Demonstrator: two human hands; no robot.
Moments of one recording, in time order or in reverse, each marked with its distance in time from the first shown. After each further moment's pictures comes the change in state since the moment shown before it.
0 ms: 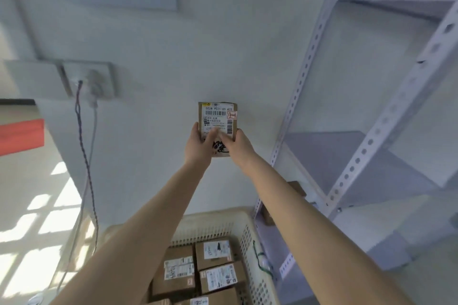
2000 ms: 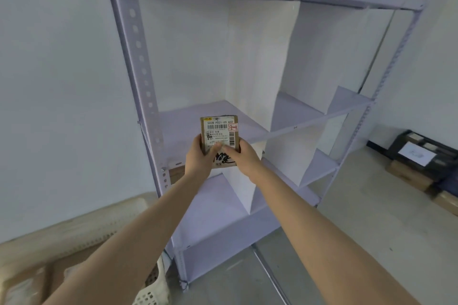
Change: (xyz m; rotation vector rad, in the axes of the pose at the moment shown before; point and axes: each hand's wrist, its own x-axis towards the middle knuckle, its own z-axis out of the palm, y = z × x) left_hand -0.238 0.041 0.383 0.124 -0.316 0.059; right_hand -0.179 0.209 -0.401 0.070 0.185 -0.009
